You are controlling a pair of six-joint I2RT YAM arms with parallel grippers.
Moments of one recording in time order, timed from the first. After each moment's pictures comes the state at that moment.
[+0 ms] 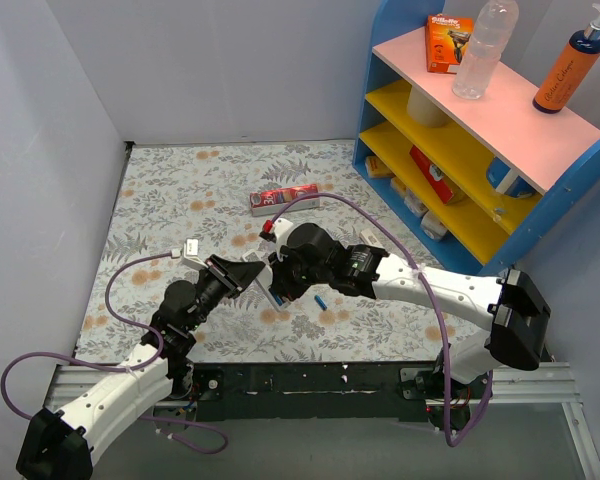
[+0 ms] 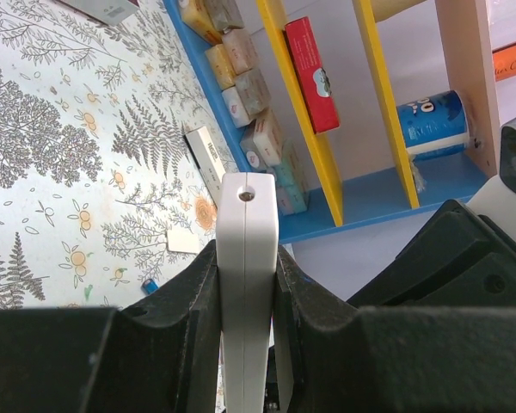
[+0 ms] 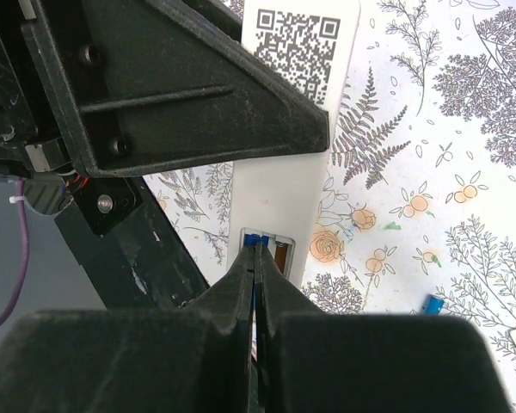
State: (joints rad) left arm -0.55 0.57 0.13 0.44 0.07 -1.14; right arm 1.13 1.49 1.17 -0.34 -0.12 0.34
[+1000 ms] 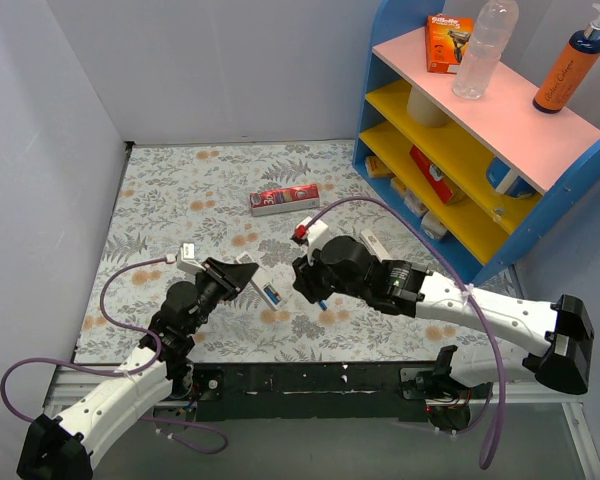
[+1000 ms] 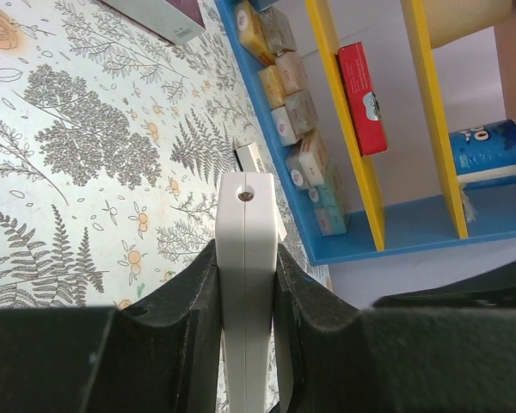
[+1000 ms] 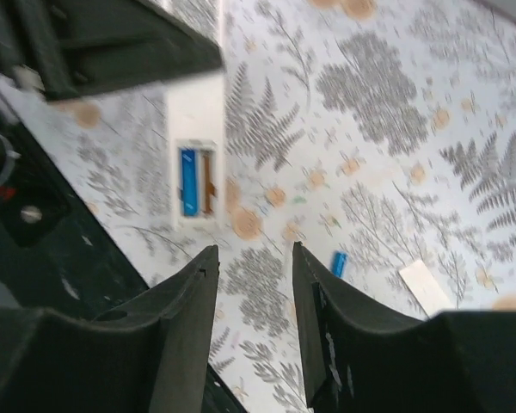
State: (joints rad) left arm -0.55 0.53 0.12 0.32 -0.04 -1.09; right arm 1.16 1.22 1.04 -0.35 0.12 0.26
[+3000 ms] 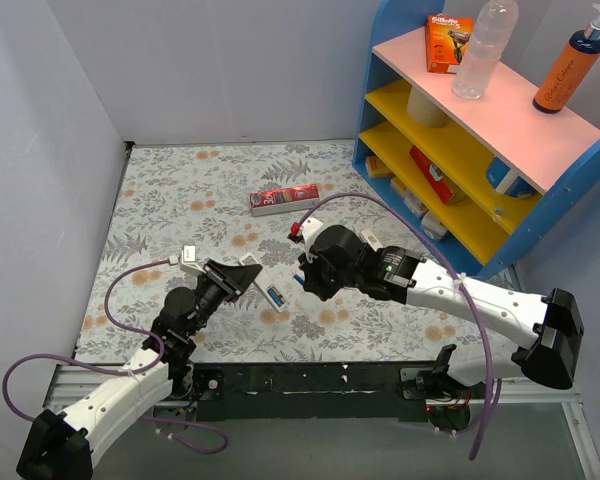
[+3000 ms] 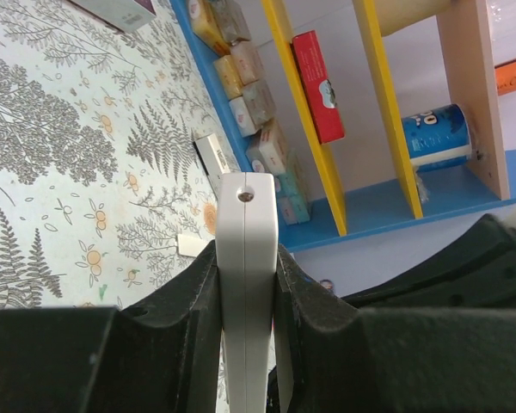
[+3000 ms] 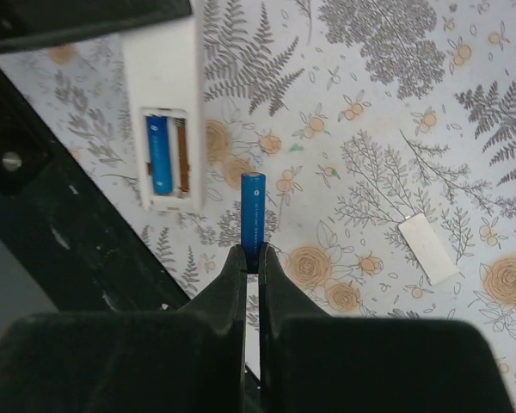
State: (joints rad) left arm -0.55 0.55 0.06 0.48 0.02 -1.14; right arm 1.11 1.29 1.07 -0.54 0.06 0.25
